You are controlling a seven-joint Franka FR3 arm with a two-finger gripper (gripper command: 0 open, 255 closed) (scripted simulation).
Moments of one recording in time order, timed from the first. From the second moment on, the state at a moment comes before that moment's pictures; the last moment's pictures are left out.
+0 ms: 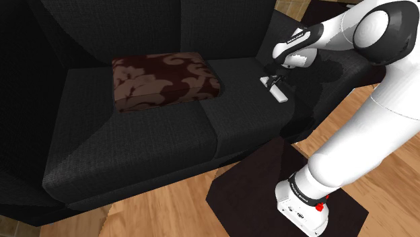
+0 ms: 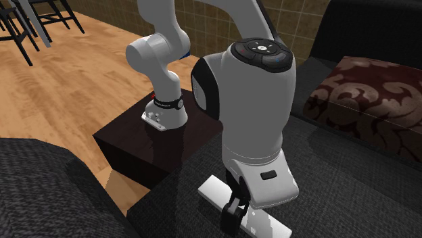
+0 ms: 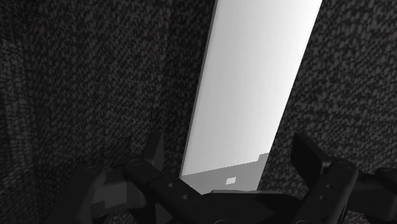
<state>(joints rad) -0.21 0.13 -0.43 -2.22 0.07 2.43 -0.62</state>
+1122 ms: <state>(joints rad) -0.21 0.10 -0.43 -2.21 0.05 2.39 -0.61</state>
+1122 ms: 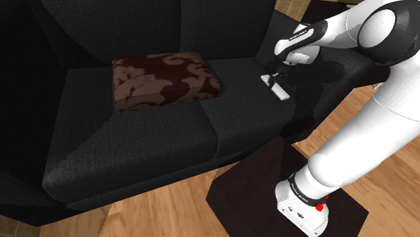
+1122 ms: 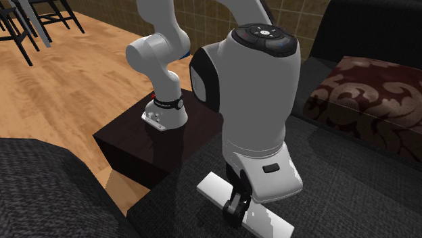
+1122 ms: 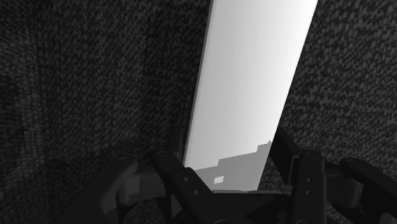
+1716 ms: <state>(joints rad) -0.20 0.03 -0.43 -2.15 0.01 2.27 -0.58</state>
